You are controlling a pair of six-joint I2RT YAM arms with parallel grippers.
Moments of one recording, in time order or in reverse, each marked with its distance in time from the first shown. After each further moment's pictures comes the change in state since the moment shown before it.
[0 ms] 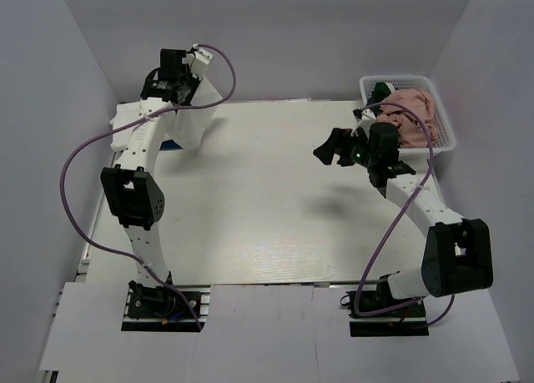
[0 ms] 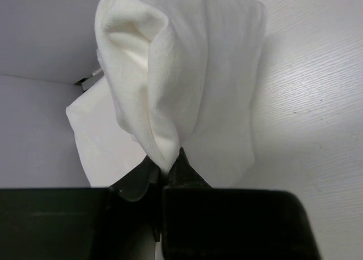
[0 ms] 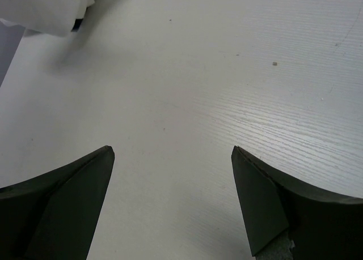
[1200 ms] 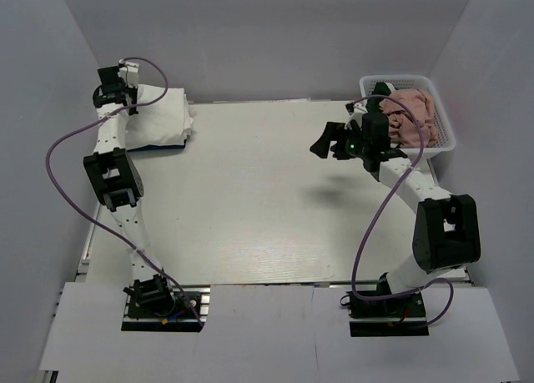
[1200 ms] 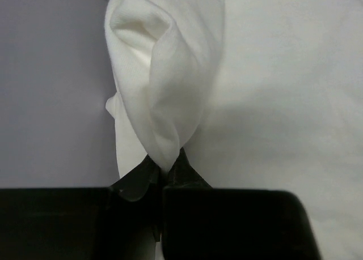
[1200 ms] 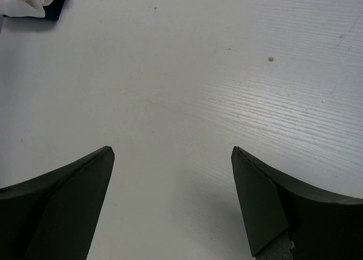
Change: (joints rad) left arm 0.408 0.346 0.152 0.174 0.123 -0.079; right arm 0.000 0.161 0.142 -0.097 -0.005 -0.017
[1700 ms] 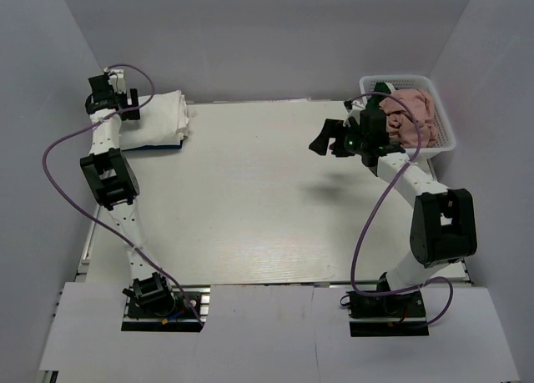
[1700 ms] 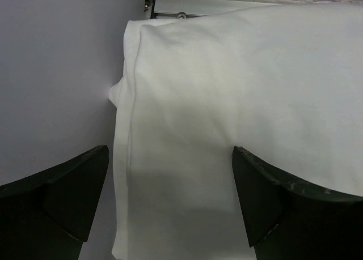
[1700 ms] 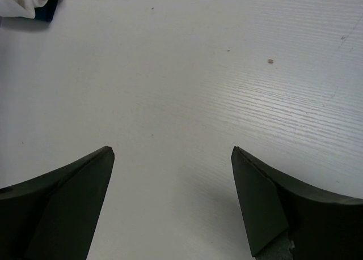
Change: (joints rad) left arm 0.077 0.115 0.068 0.047 0.047 -0.142; right arm 0.000 0.056 0.066 -0.033 -0.003 0.005
